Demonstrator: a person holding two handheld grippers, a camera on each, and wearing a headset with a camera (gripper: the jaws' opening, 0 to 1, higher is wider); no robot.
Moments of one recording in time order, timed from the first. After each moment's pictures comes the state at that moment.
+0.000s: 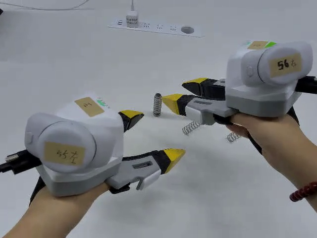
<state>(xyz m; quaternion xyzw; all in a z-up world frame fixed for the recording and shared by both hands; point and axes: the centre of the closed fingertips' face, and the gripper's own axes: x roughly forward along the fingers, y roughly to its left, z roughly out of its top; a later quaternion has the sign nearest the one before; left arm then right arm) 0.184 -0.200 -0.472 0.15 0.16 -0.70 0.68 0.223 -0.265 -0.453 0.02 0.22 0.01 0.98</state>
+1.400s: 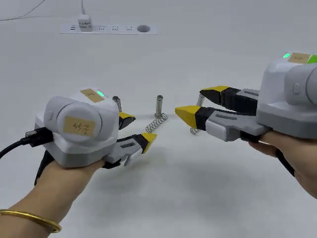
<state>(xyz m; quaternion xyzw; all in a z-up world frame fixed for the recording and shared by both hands) 0.182 -0.261 -0.513 0.20 0.18 -0.71 0.65 0.124 -0.307 -0.448 0.05 0.20 -0.07 0.98</state>
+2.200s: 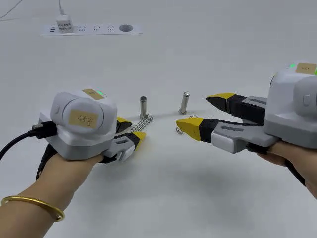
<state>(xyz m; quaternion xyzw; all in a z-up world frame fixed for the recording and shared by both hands) 0.177 -0.277 -0.538 0.23 0.21 -0.71 0.63 0.095 -0.318 -0.459 0.06 0.21 -0.09 0.97</state>
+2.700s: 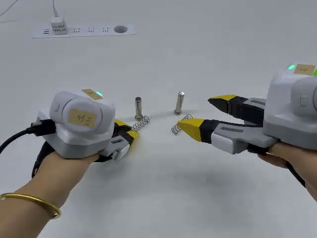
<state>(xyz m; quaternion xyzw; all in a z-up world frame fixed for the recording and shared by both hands) 0.174 -0.278 -0.540 0.26 0.20 -0.72 0.61 0.086 -0.321 -0.460 0.07 0.22 -0.11 0.97</state>
